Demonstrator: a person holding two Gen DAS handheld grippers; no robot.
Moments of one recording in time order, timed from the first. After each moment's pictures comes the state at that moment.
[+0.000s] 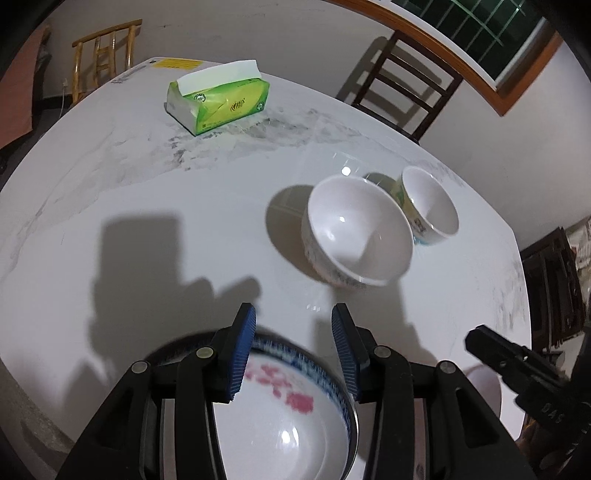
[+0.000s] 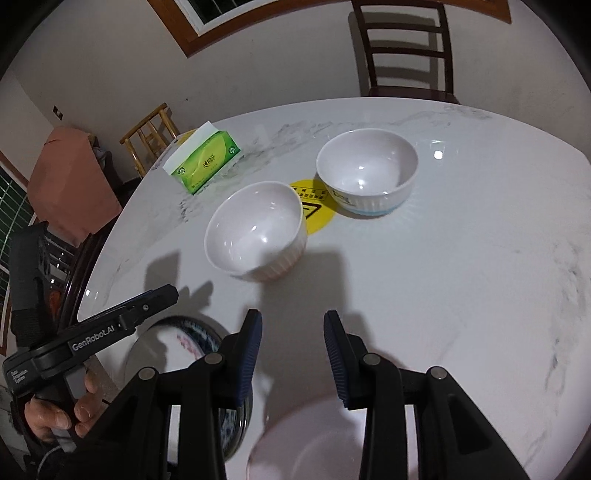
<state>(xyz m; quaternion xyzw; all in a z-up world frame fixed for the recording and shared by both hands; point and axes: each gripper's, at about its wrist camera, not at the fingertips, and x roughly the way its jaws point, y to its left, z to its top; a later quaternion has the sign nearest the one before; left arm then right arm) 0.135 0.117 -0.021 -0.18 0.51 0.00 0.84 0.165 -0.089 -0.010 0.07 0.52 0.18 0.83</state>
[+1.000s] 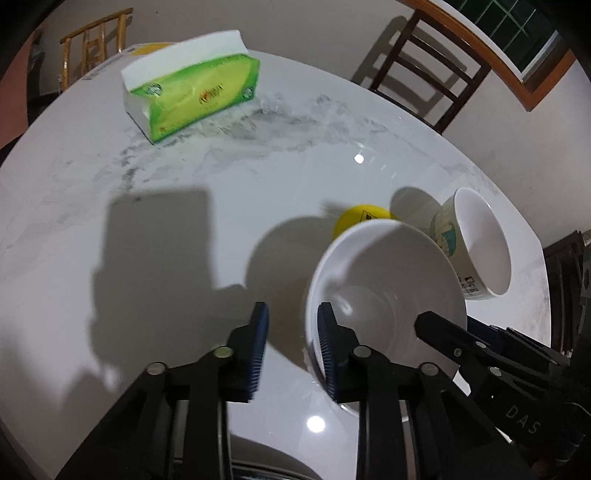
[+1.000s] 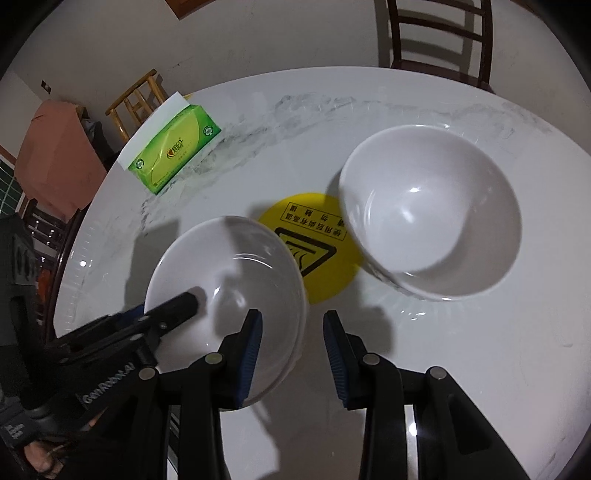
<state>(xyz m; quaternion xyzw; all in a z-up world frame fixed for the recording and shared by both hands) 0.231 0.108 -0.071 -0.17 0.55 0.01 0.82 0.273 -0.052 -0.063 0.04 0.57 0.19 0.80</state>
